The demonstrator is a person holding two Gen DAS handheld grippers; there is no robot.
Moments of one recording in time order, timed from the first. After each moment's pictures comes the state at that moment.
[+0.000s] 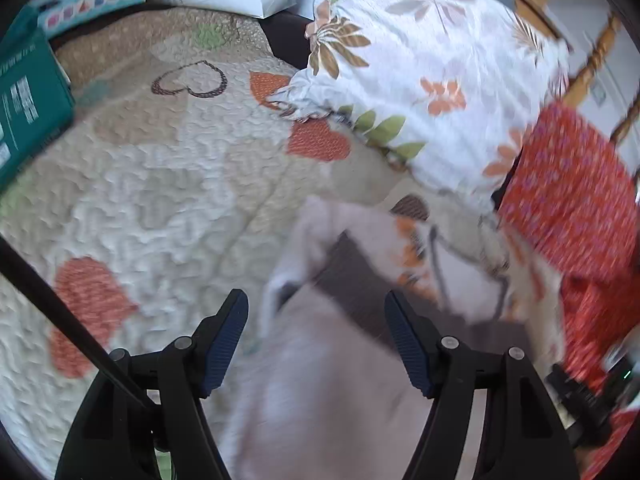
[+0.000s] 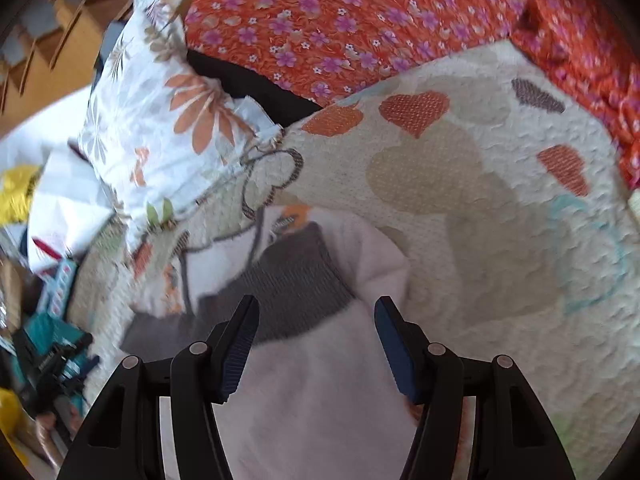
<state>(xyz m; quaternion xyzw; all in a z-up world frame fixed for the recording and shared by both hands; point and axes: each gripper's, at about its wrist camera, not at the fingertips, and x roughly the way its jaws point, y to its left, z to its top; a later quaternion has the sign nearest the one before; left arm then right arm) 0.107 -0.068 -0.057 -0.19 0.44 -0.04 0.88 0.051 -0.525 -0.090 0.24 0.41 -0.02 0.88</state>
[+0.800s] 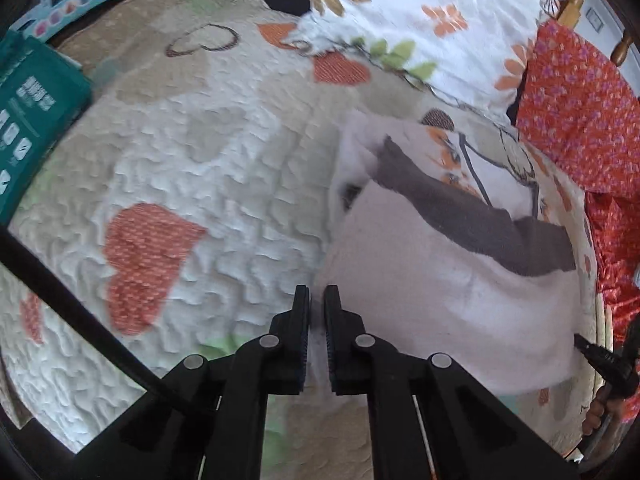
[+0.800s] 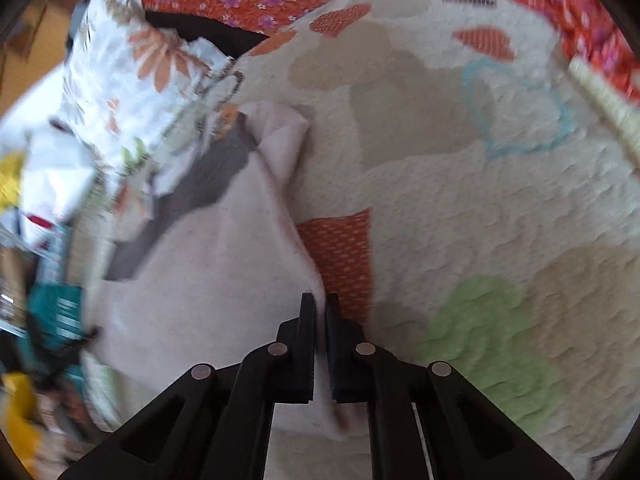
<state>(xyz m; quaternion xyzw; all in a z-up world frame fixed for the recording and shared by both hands) 0.066 -0.041 -0.070 -0.11 0.52 -0.06 0.84 -0.019 -0.546 -0.138 0.25 0.50 -0.02 0.83</state>
